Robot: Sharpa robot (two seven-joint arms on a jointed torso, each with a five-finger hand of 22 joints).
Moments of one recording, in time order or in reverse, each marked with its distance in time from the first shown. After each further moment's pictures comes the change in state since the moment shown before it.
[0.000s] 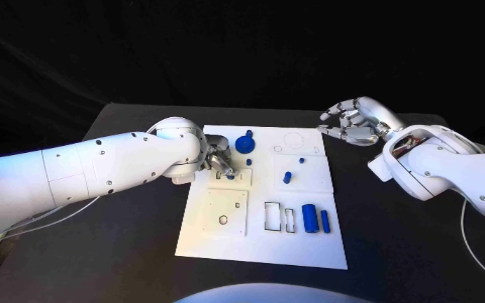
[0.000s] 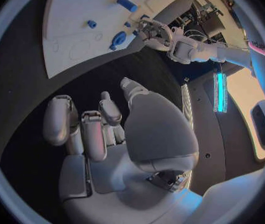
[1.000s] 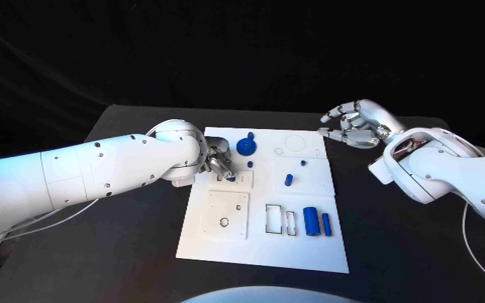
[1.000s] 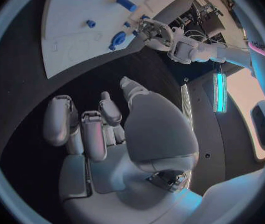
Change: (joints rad) left arm 0.000 -0.017 0.001 0.020 0.000 -0.013 0.002; left_hand 0.063 -0.006 0.050 0.016 0.009 -0.038 0.019 0.010 -0.143 -0.006 0.005 -0.009 -0.012 0.000 0.007 0.000 0.000 0.016 -0.004 0.004 0.000 0.000; right arm 0.001 0.005 0.000 -0.001 -0.001 0.000 0.001; right_hand 0.003 0.003 0.008 -0.022 -0.035 0.000 0.000 -0.004 -0.001 0.000 0.000 0.005 0.004 0.000 0.000 0.004 0.000 0.000 0.000 0.000 0.006 -0.001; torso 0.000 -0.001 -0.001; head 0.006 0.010
